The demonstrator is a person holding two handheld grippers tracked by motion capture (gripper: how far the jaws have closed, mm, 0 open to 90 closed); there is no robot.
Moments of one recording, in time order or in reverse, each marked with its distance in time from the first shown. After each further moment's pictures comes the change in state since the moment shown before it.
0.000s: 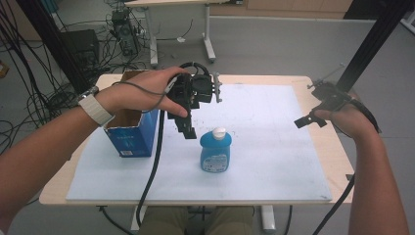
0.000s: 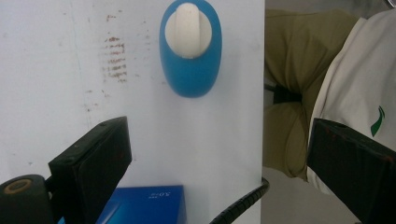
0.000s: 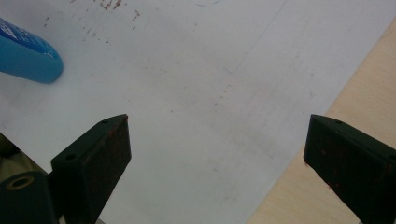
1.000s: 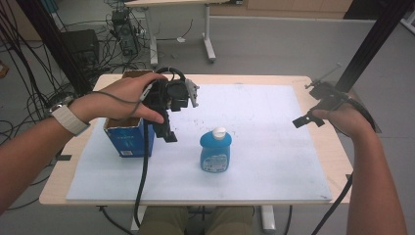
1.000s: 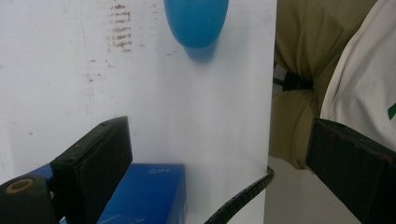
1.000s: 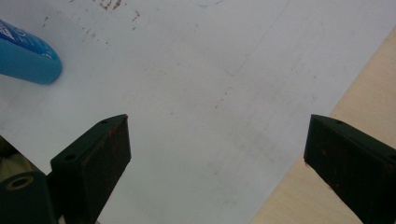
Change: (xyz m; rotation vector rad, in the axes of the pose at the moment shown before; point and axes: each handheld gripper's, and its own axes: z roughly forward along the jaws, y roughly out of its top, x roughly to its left) left arm -0.016 -0.047 0.000 -0.008 0.048 -0.028; right arm -0.001 0.005 0.004 0.007 0.004 -0.006
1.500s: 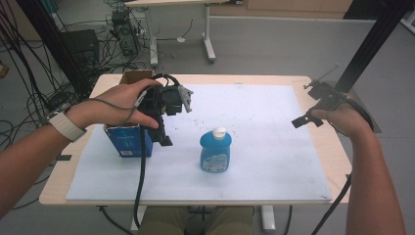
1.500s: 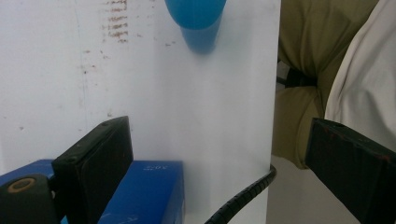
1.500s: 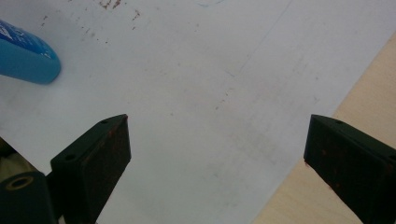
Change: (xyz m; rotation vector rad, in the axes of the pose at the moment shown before) left arm -0.002 -0.019 0.016 -0.005 0.000 -0.010; right arm 0.000 0.002 0.003 0.005 0.002 -0.001
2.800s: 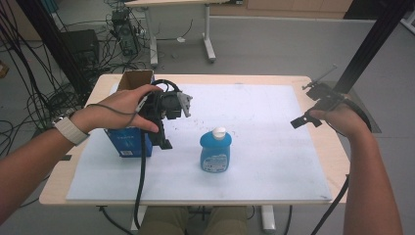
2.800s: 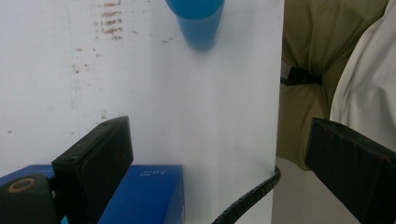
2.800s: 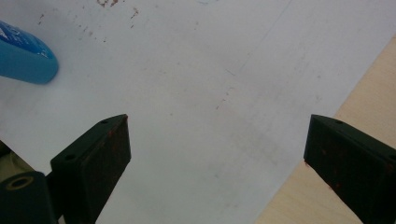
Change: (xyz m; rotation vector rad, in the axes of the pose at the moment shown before) left arm 0.003 -0.006 0.018 -0.004 -0.003 0.009; right arm 0.000 0.002 0.004 0.010 -0.001 0.003
